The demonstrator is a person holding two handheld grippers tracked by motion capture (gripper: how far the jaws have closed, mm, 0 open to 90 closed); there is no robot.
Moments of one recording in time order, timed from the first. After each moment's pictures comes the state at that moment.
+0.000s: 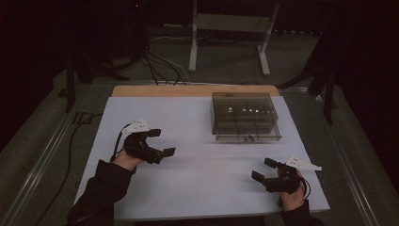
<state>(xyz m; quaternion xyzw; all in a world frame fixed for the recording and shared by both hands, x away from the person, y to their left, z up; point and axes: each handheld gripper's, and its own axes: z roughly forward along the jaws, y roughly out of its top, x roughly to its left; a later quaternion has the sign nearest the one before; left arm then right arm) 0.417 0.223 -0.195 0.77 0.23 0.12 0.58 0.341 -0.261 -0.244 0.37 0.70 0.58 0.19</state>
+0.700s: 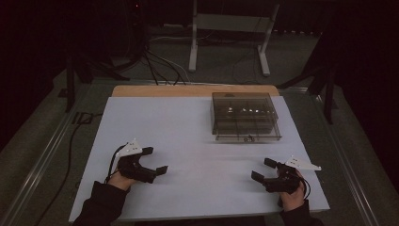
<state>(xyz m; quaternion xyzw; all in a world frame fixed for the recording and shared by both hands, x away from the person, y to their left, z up) 0.397 0.240 -0.255 0.77 0.26 0.12 0.58 0.341 -0.261 -0.244 0.37 0.70 0.58 0.19</state>
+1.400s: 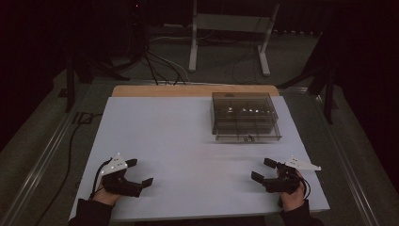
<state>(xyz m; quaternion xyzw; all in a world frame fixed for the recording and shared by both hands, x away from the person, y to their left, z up) 0.368 0.278 -0.287 0.76 0.29 0.16 0.56 0.340 -0.260 -0.244 0.37 0.70 0.58 0.19</state>
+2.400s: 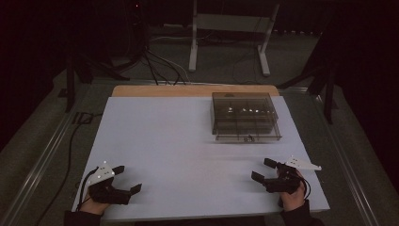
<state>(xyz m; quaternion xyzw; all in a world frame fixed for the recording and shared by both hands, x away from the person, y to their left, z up) 0.349 0.307 -0.301 0.75 0.32 0.18 0.55 0.341 -0.260 -0.244 0.37 0.71 0.58 0.18</state>
